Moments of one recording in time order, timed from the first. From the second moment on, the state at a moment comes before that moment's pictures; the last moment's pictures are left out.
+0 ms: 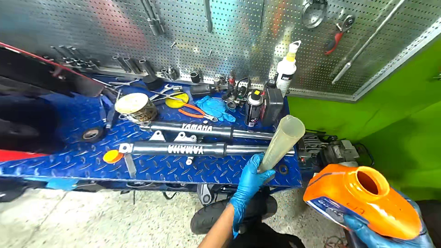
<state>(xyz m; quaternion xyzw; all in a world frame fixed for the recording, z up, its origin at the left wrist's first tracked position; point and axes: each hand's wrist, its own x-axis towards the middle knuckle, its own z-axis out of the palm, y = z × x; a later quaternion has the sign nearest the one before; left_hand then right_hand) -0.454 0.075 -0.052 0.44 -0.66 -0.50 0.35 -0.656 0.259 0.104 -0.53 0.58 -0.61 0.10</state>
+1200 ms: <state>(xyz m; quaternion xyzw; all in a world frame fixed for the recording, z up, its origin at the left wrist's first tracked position) -0.428 0.070 -0.049 0.50 -0.83 -0.26 0.00 -0.646 0.198 0.206 -0.59 0.72 -0.35 -0.02</state>
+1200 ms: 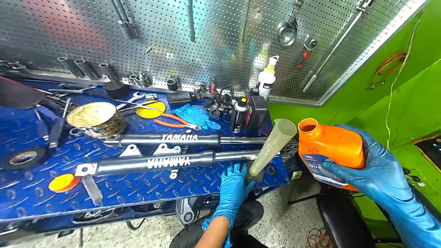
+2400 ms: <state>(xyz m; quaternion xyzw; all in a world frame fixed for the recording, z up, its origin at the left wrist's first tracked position) -0.428 0.069 -0.052 0.49 -0.84 -0.26 0.00 -0.644 0.197 0.247 -0.60 0.77 -0.19 -0.04</state>
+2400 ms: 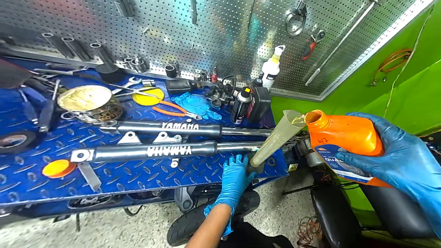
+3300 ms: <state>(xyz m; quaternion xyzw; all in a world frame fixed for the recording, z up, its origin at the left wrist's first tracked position) -0.428 0.071 -0.056 0.49 -0.83 -0.25 0.03 -0.638 0.192 0.260 -0.61 0.77 -0.15 -0.04</state>
